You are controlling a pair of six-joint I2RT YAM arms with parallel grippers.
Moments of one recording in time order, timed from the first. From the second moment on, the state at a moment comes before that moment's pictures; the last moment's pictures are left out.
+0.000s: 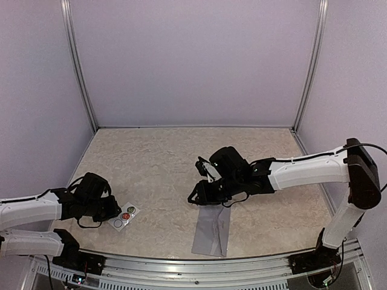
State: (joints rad) left arm -0.55 0.97 0.36 -0.36 -0.07 -0.83; right arm 1.02 1.64 1.04 -0.15 -0.20 0.76
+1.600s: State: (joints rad) left arm -1.01 1.17 0.33 -0.01 -0.09 -1.12; right arm 1.11 1.98 1.11 0.14 -0.41 1.04
